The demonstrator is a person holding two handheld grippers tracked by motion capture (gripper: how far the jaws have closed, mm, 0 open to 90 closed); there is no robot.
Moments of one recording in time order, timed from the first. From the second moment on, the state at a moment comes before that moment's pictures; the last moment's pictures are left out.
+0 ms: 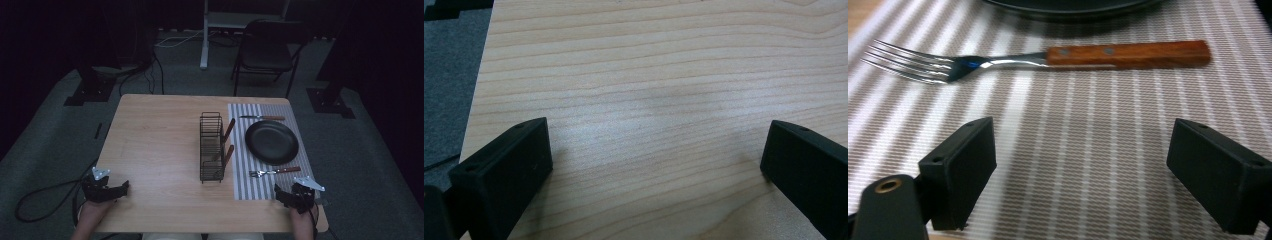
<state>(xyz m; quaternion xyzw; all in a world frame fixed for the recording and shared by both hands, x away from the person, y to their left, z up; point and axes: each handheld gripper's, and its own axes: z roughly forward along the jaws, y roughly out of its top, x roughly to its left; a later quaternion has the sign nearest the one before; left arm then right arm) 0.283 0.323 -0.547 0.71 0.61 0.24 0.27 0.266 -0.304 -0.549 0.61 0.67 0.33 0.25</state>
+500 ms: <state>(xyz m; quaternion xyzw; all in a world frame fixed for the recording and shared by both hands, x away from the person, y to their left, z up) 0.283 0.322 -0.547 0.71 0.61 0.24 0.28 0.257 -0.321 -0.551 0.63 0.67 0.30 0.26</state>
